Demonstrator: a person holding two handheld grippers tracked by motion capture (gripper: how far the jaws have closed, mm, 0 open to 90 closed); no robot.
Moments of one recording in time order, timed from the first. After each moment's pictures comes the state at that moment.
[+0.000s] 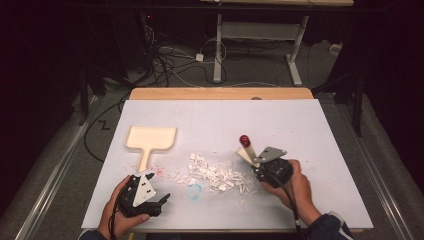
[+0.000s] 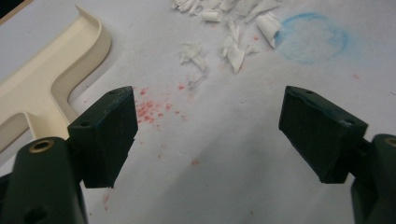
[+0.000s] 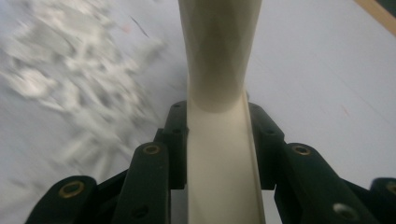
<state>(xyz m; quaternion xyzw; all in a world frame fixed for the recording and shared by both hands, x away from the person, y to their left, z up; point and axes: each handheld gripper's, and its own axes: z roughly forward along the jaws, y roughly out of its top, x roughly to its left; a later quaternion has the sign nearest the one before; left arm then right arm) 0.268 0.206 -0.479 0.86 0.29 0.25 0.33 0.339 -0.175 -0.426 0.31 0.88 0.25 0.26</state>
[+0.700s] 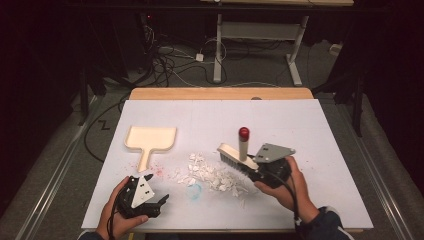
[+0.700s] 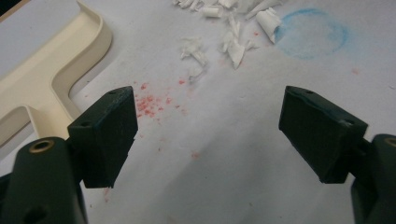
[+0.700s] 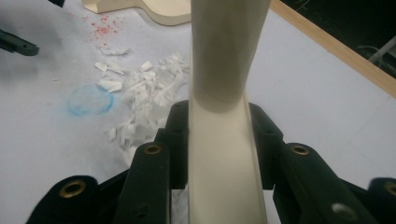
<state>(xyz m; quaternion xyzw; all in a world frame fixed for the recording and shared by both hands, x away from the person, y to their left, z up) 0.266 0.208 -0.479 0.86 0.29 0.25 0.33 0.322 -0.169 -0.384 0.25 0.87 0.38 0.21</state>
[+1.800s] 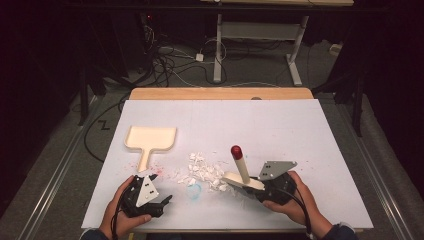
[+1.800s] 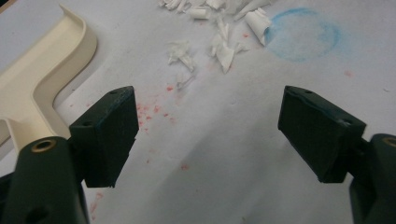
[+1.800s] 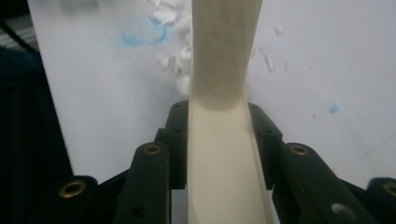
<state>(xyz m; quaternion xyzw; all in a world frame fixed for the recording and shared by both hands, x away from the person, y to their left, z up) 0.270 0.201 -0.481 0.87 0.28 0.25 0.32 0.306 -0.183 -0.416 0.21 0.91 0.35 0.12</state>
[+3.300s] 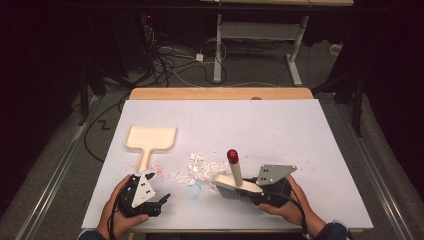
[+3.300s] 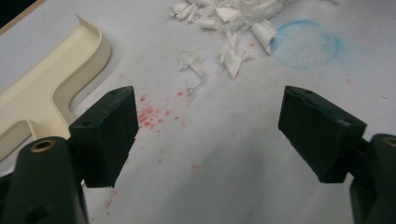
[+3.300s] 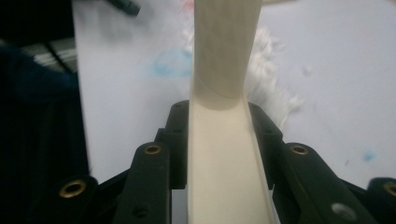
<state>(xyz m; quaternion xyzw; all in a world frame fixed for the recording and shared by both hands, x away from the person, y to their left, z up) 0.267 0.207 -0.476 0.86 0.28 0.26 0.34 0.302 -0.175 -0.422 0.16 0.89 0.41 0.11</state>
